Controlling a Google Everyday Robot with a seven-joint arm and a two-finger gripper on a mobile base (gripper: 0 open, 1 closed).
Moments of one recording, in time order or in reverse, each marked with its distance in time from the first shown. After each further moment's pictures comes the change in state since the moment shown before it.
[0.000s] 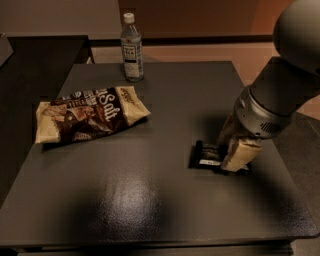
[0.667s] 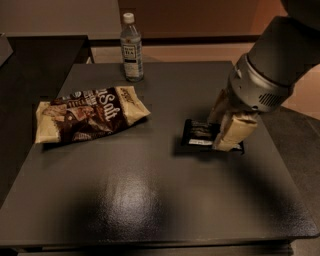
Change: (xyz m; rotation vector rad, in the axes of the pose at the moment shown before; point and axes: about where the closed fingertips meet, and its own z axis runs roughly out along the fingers) arm -0.040 -0.010 -0.046 0.040 -0.052 -0.060
